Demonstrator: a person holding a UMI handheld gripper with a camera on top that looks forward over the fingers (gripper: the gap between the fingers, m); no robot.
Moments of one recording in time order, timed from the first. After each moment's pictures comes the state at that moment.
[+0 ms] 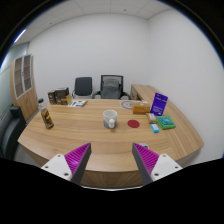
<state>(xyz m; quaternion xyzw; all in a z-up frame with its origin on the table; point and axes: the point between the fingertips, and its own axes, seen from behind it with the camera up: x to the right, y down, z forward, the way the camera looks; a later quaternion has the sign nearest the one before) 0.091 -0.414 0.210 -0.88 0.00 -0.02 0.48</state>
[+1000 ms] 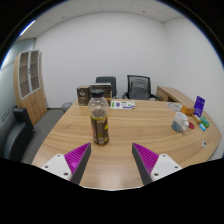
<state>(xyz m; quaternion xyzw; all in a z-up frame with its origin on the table) -0.317 -0.274 0.121 -0.87 -0.01 0.01 0.49</state>
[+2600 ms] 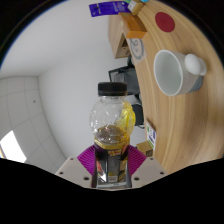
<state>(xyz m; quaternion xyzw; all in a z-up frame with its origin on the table) -0.059 -0.029 0.222 -0.51 0.49 0.62 0.36</state>
